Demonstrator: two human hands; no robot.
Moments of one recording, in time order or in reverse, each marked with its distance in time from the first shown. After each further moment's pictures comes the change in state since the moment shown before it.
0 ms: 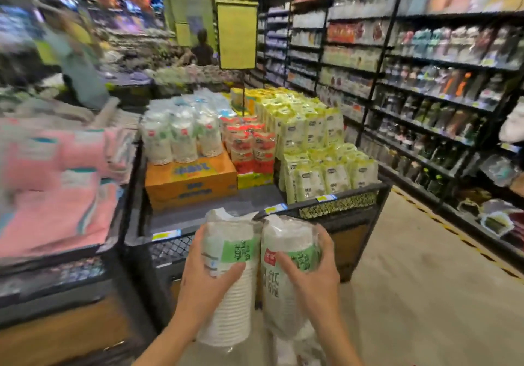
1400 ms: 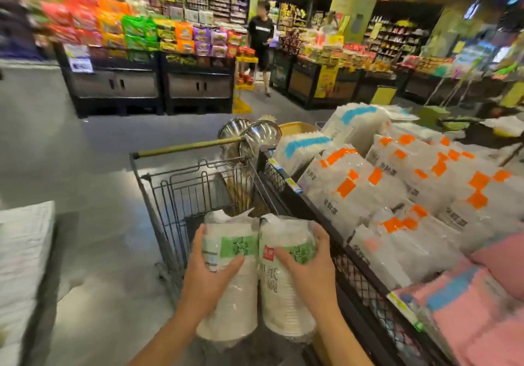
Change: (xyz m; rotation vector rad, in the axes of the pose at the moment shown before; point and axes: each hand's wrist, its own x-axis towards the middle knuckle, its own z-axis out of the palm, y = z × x) left_hand -0.188 -0.251 -0.658 -0.026 1.417 -0.435; right_hand -0.367 -0.215 0.736 0.055 -1.426 -0.453
